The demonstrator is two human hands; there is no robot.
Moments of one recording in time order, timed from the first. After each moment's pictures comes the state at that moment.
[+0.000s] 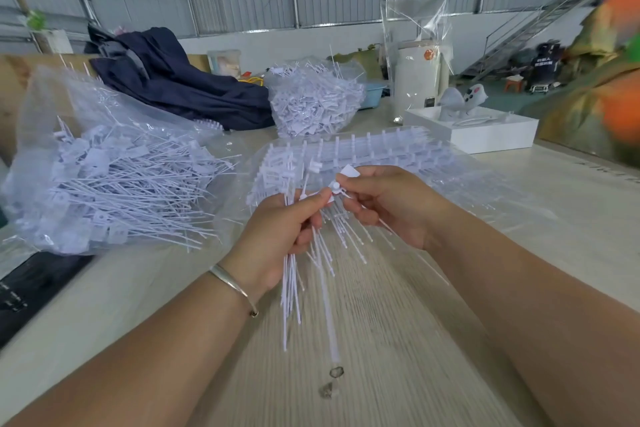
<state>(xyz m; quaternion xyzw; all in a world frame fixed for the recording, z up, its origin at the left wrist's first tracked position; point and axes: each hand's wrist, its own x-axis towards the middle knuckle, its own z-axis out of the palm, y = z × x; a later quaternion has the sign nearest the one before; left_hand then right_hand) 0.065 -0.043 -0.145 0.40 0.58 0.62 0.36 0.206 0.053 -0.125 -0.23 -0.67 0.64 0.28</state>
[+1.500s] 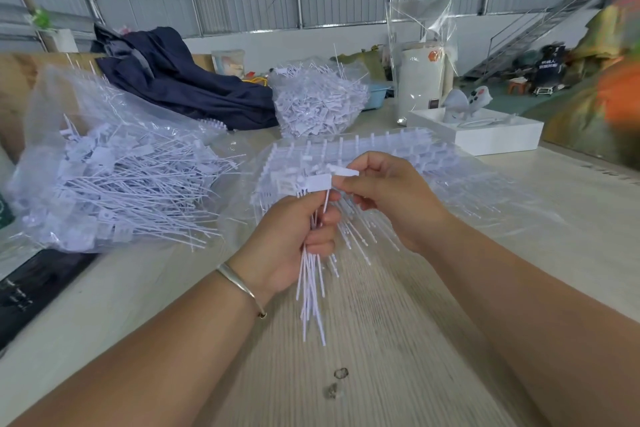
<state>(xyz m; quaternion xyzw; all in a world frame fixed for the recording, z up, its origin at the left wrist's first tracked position) 0.082 -0.047 -0.134 0.35 0.49 0.64 0.47 0.198 0.042 -0.124 -0.24 -0.69 0.55 0.41</state>
